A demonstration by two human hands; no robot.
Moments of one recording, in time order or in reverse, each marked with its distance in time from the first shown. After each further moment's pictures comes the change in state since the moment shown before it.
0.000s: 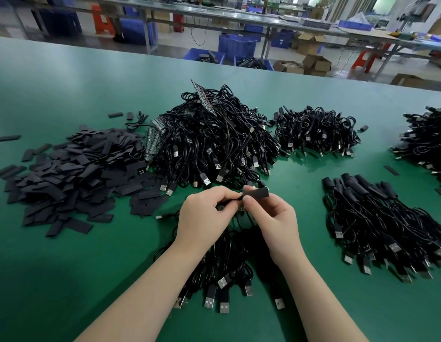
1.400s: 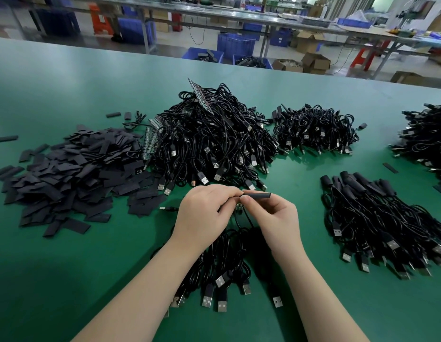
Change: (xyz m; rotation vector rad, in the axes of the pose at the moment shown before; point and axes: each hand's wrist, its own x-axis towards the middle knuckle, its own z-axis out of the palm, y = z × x) left_hand 0.004 0.009 -0.006 0.287 -0.014 0.292; right_hand -0.001 -0.009 -0.001 -0.023 0.055 0.004
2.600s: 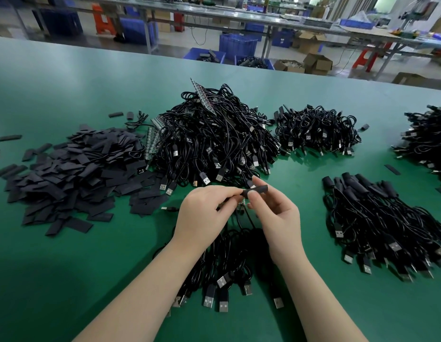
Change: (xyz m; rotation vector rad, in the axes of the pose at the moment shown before) left_hand -0.003 -0.002 0.002 -0.118 0.072 -0.078; right_hand -0.001 0.005 0.003 0.104 0.031 -0.013
